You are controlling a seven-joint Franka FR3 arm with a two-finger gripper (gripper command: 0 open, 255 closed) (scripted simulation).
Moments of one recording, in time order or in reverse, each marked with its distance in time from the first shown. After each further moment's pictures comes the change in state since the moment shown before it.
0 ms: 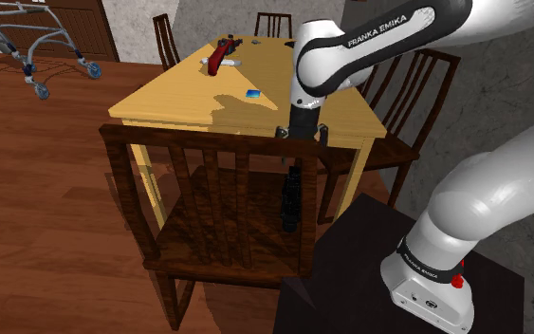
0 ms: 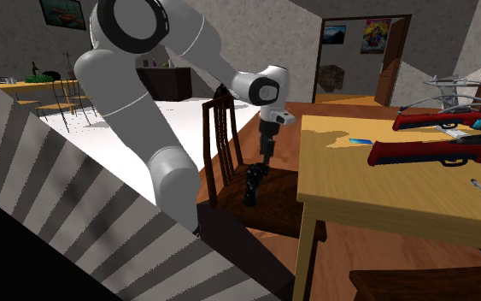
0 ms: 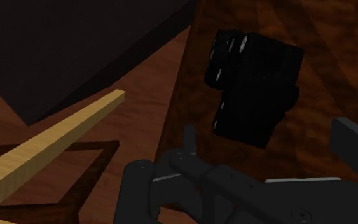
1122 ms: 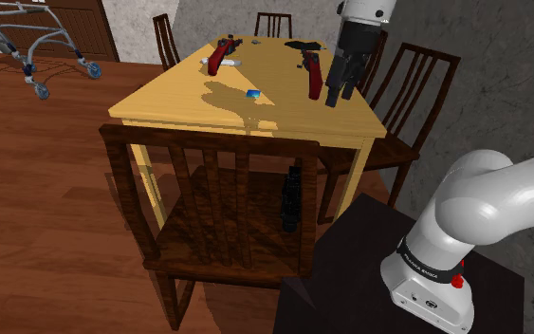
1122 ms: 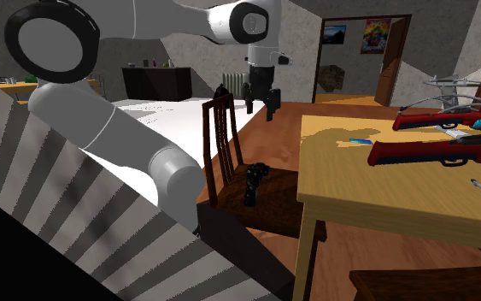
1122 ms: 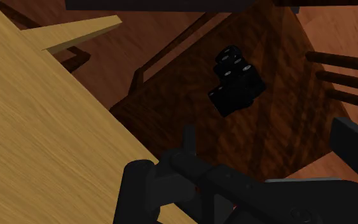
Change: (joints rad) arm 0.135 -0.375 -0.232 0.176 -0.109 -0.434 -0.617
